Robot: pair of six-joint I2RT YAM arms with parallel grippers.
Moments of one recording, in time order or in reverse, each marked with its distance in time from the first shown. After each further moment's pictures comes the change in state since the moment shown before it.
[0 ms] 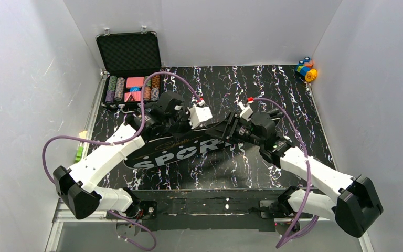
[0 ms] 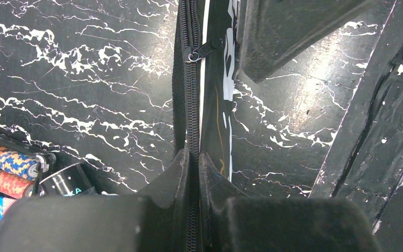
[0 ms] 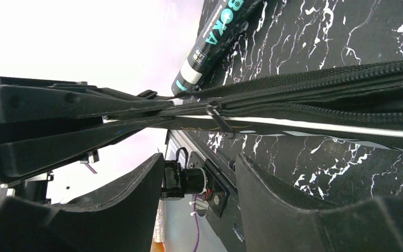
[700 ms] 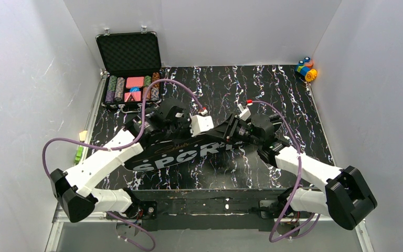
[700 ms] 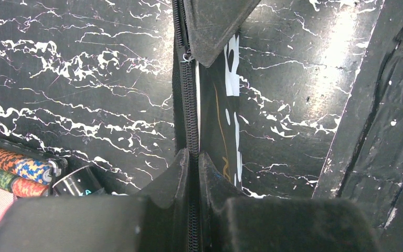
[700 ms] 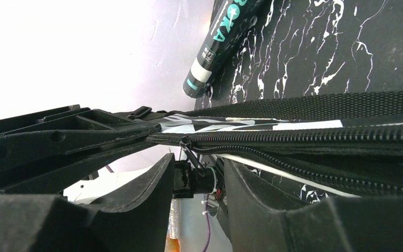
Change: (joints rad) left arm -0.063 -0.041 -0.038 -0.007 -0.043 0.056; right arm -0.052 0.093 -0.092 0.217 -0.095 0.093
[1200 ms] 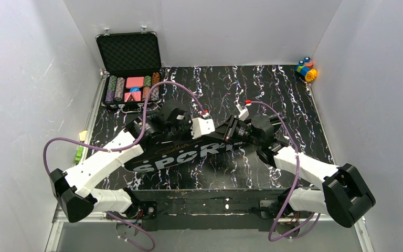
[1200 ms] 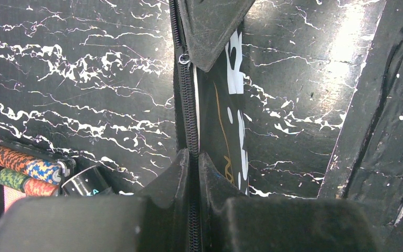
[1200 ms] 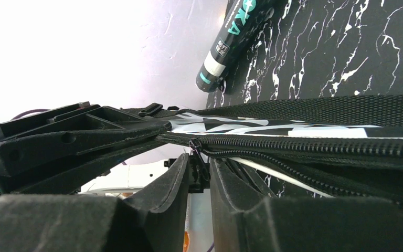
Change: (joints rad) left arm -0.033 -0.012 -0.010 -0.001 -0.037 0.030; right arm -0.001 0.024 -0.021 0.087 -0.048 0.043
